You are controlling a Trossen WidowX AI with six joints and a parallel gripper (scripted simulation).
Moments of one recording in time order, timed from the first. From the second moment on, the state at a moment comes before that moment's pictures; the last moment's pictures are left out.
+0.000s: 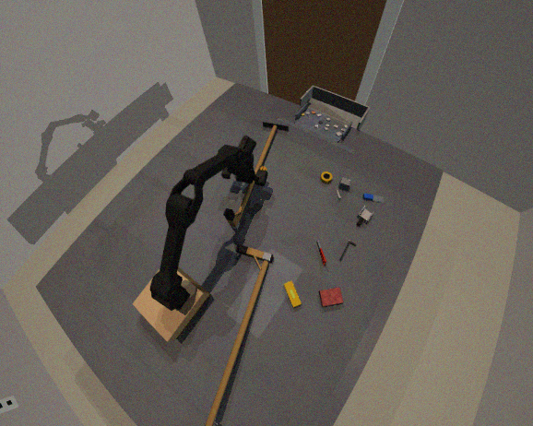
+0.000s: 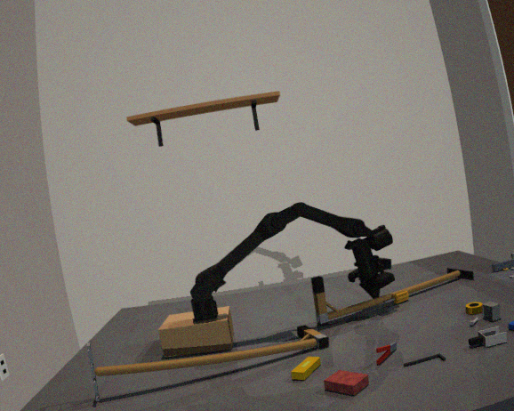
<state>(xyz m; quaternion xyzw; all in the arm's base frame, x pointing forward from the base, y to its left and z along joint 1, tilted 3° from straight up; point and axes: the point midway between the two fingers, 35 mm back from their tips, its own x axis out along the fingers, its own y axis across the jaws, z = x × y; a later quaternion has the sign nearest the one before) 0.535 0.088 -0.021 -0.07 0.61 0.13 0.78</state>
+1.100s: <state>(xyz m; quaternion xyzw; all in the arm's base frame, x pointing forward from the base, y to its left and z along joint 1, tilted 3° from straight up) 0.543 0.062 -0.018 -0.07 0.61 0.14 0.78</state>
